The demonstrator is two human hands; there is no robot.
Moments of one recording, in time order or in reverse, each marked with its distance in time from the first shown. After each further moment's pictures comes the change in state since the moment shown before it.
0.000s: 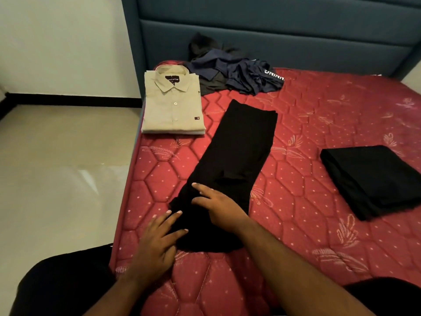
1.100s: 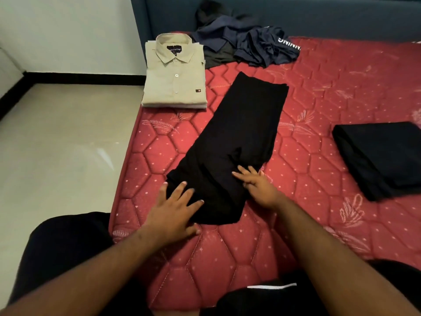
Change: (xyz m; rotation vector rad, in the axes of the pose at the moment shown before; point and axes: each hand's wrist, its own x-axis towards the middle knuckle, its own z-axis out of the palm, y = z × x) left_hand 0.034 0.050 0.015 0.572 -0.410 0.077; right_hand -0.071 0.093 -0.004 0.250 -0.071 0.383
